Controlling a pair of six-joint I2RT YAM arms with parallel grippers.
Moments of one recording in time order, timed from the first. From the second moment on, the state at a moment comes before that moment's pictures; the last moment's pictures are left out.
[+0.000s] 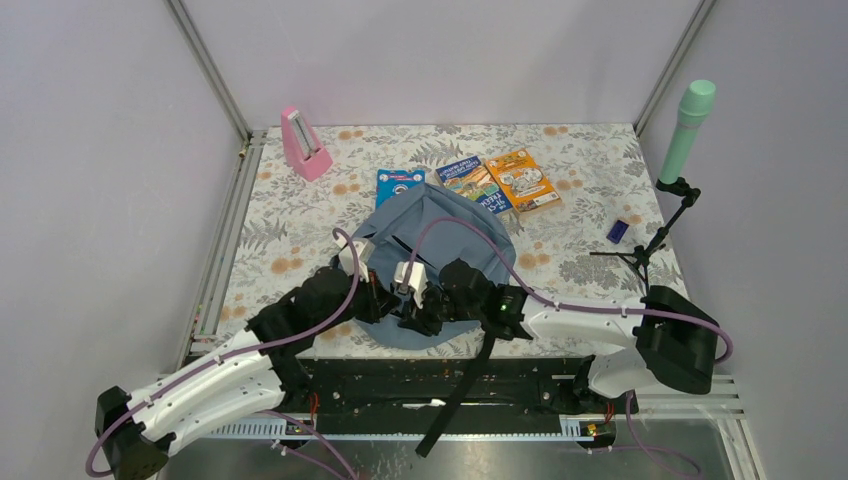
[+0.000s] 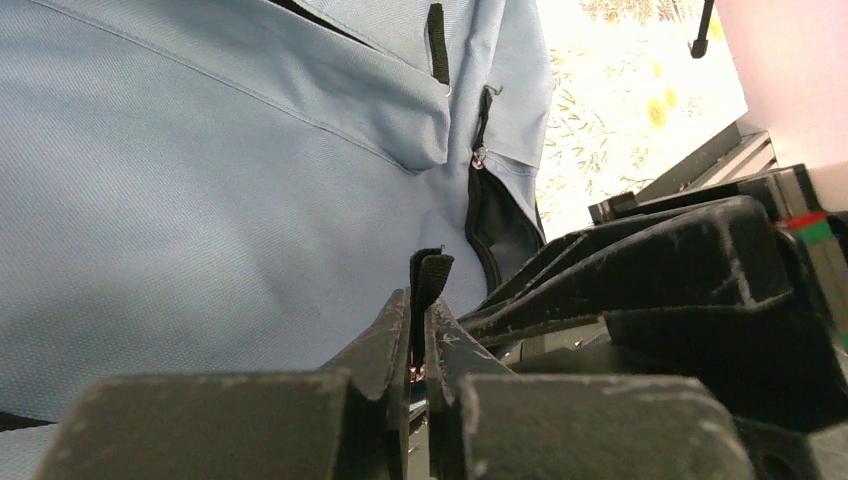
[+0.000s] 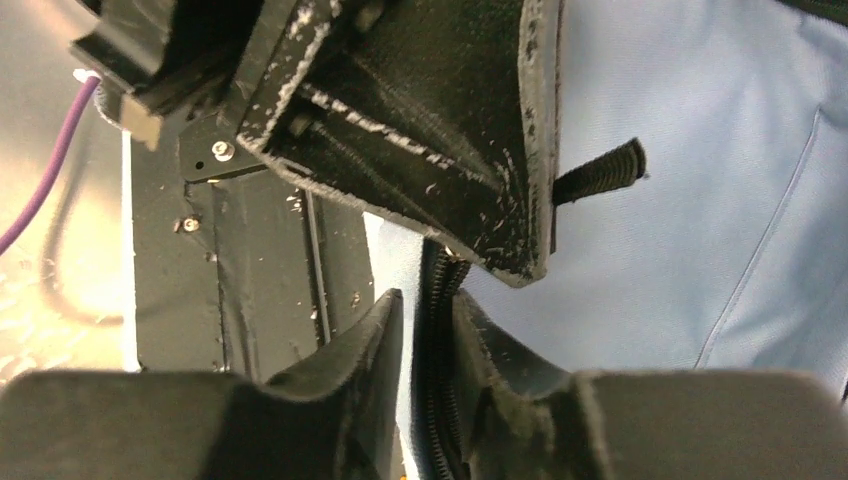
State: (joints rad) left arm -0.86 0.68 0.50 -0.31 -0.02 -0.65; right arm 1.13 1.39 0.74 0.18 -0.28 -0.03
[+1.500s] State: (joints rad) left arm -0.32 0.77 0.58 -0.37 0.16 -0.53; right arm 1.20 1.31 0.70 0.14 -0.10 -0.02
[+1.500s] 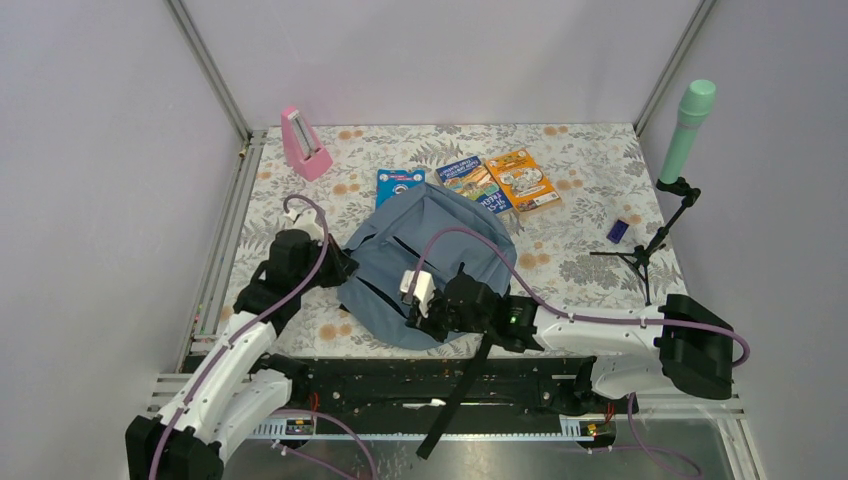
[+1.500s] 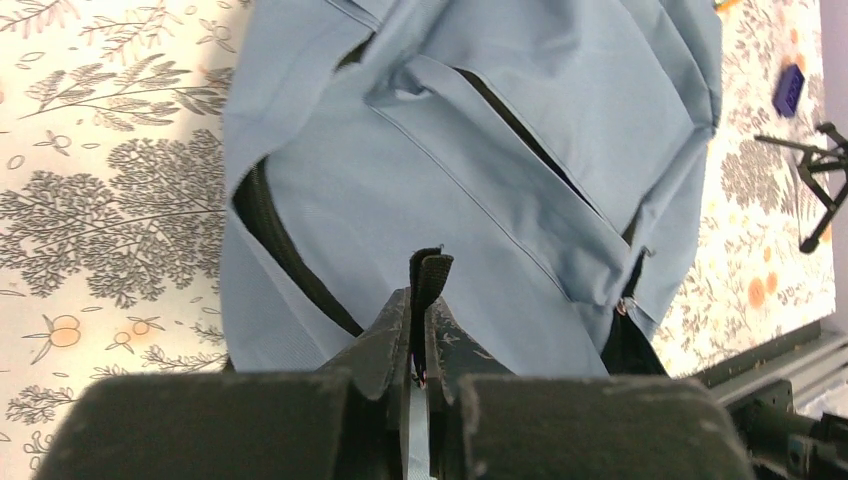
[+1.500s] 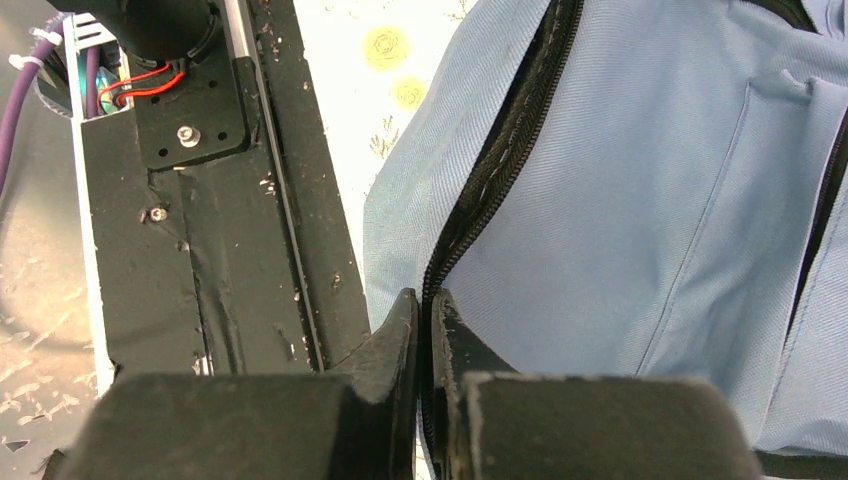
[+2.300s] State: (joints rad) left arm -0.15 0.91 0.62 -0.23 0.24 -0.48; right arm 1.31 1.25 0.80 -0.05 0.09 0.08
